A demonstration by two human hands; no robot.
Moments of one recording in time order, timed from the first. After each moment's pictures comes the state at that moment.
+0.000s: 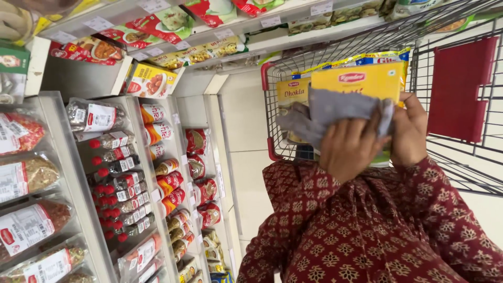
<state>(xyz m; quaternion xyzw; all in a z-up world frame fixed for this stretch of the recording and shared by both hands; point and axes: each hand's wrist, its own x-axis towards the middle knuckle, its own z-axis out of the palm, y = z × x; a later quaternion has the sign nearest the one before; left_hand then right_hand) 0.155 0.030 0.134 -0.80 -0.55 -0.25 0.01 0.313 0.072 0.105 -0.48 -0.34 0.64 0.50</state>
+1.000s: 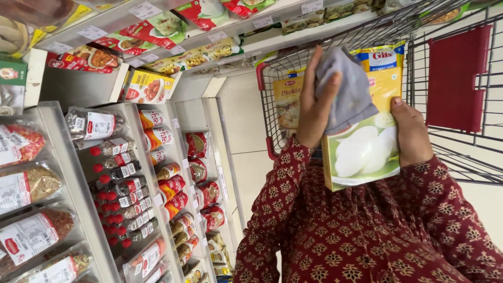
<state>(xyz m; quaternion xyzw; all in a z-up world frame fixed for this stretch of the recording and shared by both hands) 0.106 0.098 0.194 -0.42 -0.43 -0.58 -0.55 0.310 0.063 0.150 -0.51 -0.24 0.69 0.45</state>
